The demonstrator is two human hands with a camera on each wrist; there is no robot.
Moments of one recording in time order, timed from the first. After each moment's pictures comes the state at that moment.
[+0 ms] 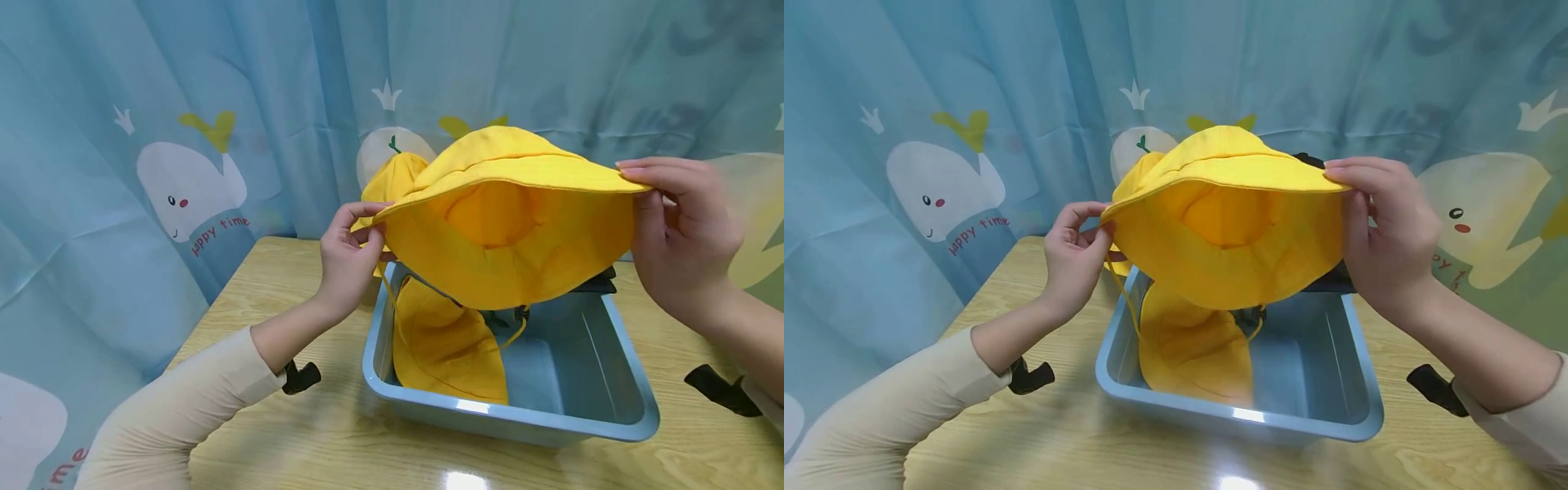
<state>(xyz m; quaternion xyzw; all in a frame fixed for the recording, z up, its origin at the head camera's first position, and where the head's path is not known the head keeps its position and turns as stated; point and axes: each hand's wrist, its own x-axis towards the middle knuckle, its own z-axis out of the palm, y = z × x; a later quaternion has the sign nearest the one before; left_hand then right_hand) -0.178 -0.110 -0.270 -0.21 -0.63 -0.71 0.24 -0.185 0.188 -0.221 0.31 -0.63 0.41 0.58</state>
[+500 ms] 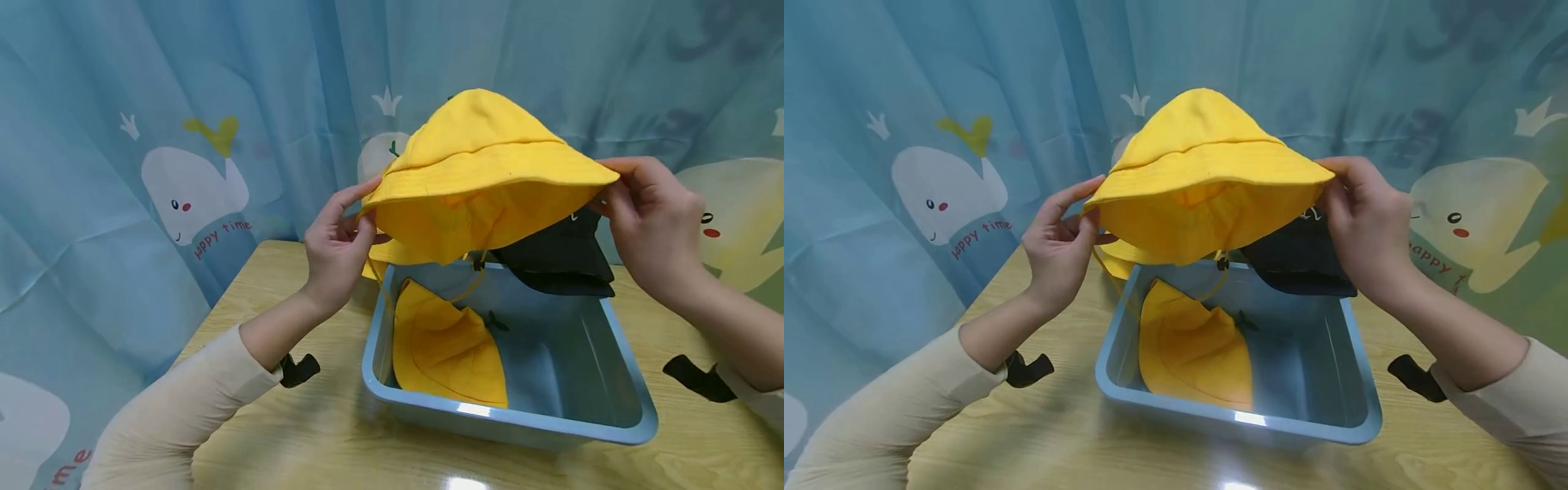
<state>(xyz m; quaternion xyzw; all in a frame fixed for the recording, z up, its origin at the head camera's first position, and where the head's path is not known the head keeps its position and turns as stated) -0.181 -0.119 -0.254 -0.33 -0.61 -0.62 0.36 -0.195 0.195 -0.218 0.23 -0.79 0.37 0.43</state>
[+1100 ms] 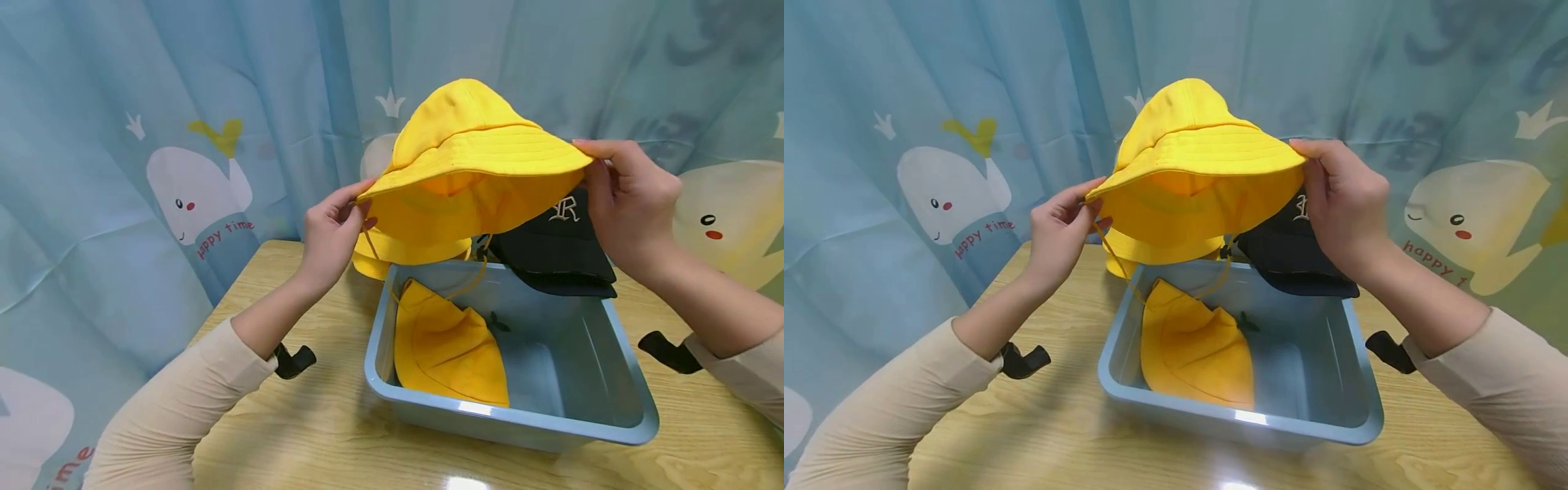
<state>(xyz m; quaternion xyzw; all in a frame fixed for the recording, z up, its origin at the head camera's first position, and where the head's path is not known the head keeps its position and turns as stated) -0.198 -0.137 -0.242 -0.17 -0.72 -0.63 0.25 -0.218 0.175 -0.208 0.27 -0.74 0.33 0.52</state>
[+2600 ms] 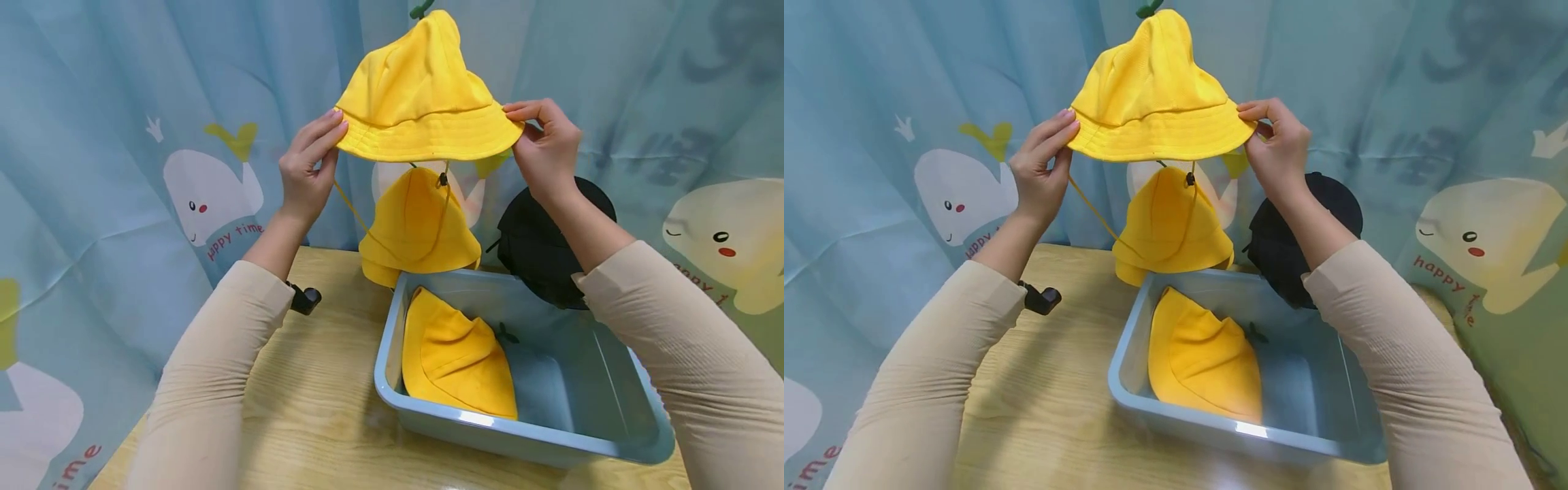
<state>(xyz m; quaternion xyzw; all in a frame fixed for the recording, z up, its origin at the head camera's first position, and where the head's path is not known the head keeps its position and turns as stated) -0.298 -0.183 -0.217 -0.37 -0.60 -0.36 0.61 -0.323 0.121 -0.195 0.27 -0.68 0.55 0.40</state>
